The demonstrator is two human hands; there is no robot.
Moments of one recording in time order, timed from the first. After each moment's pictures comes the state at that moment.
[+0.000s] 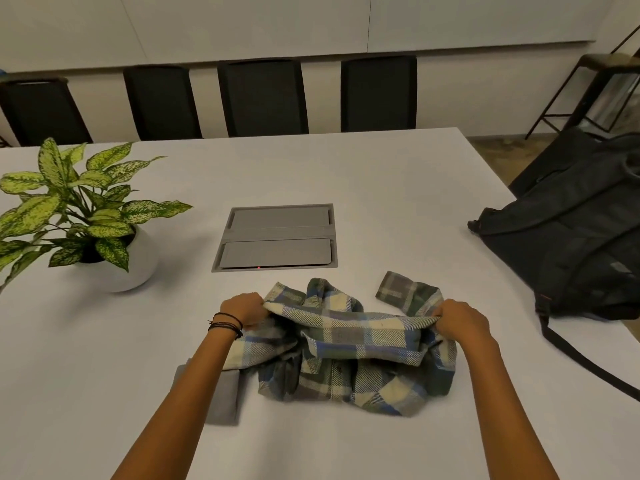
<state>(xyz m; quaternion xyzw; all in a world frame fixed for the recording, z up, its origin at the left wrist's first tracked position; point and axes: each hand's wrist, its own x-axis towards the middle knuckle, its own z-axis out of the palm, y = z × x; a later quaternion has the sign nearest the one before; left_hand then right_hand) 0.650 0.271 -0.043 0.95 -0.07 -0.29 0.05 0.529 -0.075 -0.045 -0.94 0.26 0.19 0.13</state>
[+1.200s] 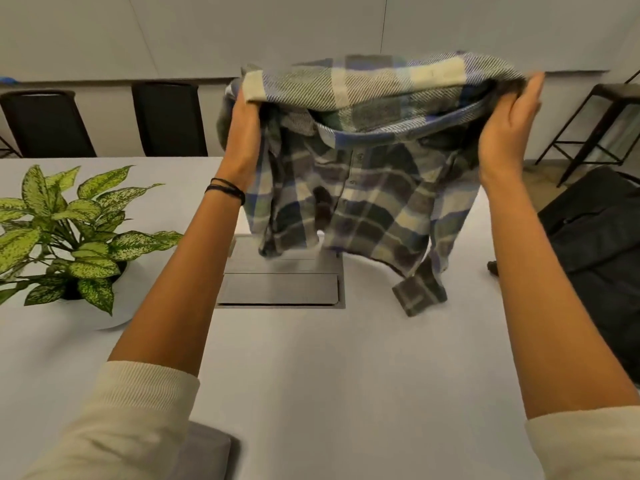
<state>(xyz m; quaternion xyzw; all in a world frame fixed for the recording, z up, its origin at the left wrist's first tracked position) 0.812 0.183 0.191 0.58 -0.10 0.12 0.80 0.752 -0.093 0.182 -0.72 0.09 -0.48 0.50</state>
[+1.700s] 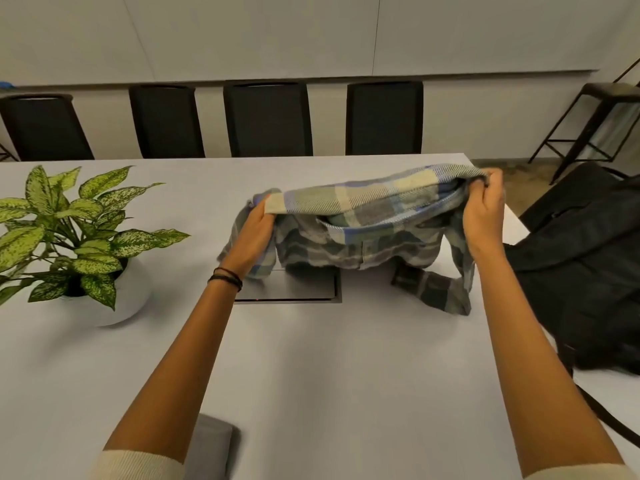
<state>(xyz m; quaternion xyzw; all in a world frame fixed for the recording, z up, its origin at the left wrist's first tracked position) 0.757 0.211 0.072 0.75 -0.13 0.06 0.64 0.702 -0.112 0.082 -0.77 0.13 -0.39 0.48</state>
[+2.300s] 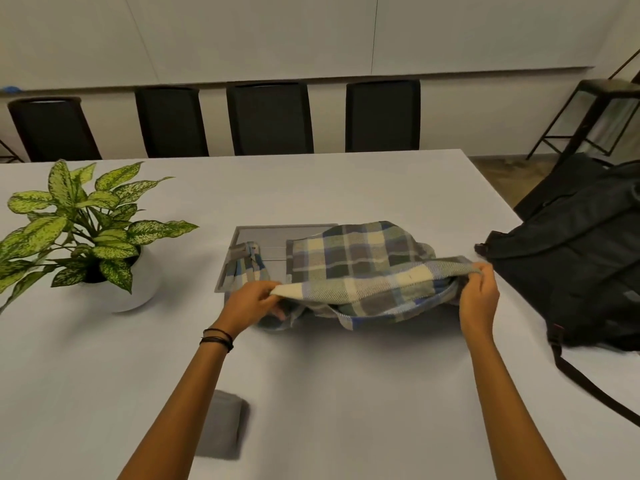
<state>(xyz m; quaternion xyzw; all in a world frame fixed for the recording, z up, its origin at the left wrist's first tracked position) 0.673 0.275 -0.012 0.92 -0.20 -0.11 0.33 0.588 -0.085 -0.031 -0.72 0.27 -0.34 0.55</state>
